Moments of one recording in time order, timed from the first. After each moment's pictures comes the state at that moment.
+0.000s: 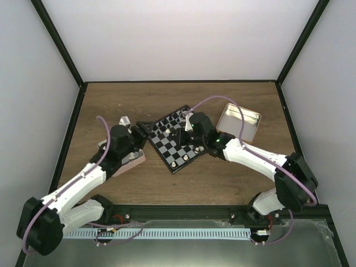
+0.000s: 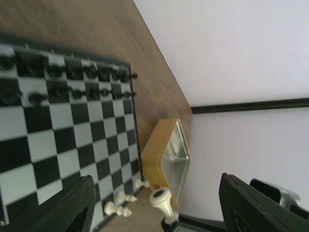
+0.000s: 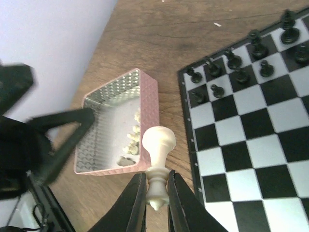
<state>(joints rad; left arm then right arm) -0.51 1.03 0.56 0.13 0.10 -1.36 0.79 1.46 0.97 -0.04 -0.22 0.67</state>
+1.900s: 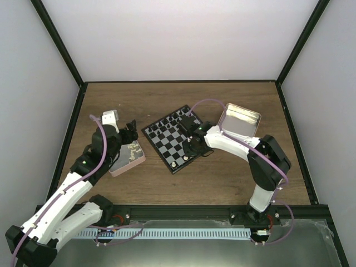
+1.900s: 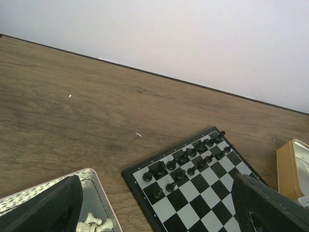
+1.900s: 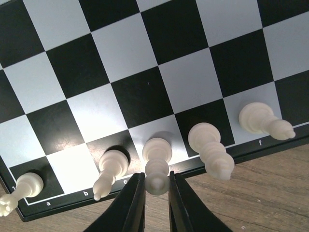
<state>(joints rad) -0.51 0.79 0.75 -0.34 -0.34 -0.48 0.79 1.74 1.23 -0.81 0.08 0.49</state>
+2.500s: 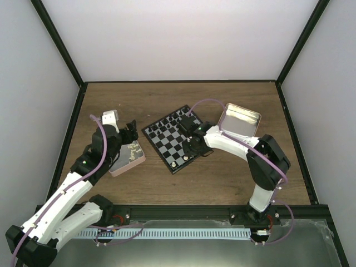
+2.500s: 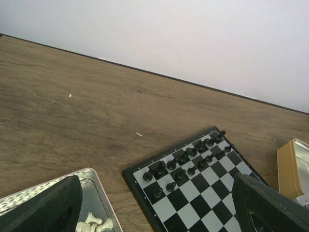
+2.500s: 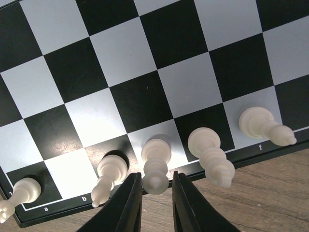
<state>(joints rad) -0.51 0.80 0.75 -0.34 -0.34 -0.48 0.79 1.75 1.23 -0.79 0.08 0.49</state>
